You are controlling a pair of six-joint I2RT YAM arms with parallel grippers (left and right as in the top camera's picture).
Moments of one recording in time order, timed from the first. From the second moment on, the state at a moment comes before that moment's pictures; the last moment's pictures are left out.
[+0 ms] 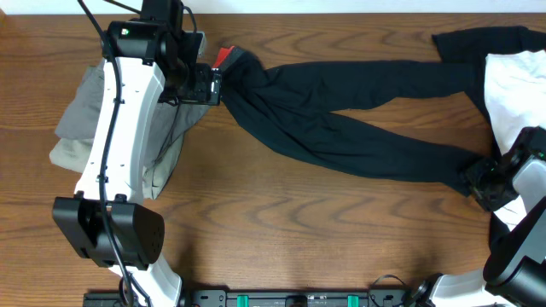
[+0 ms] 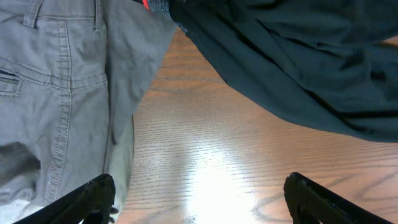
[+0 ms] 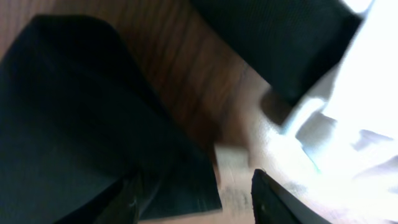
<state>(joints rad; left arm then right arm) -0.11 1.86 1.92 -1.37 0.12 -0.01 -0.57 1.67 0.89 -0.60 -0.06 0.49</state>
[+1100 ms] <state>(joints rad) -0.11 1.86 1.51 -0.88 0.21 -0.07 -0.65 1.52 1.18 -0.78 -0.04 0.43</state>
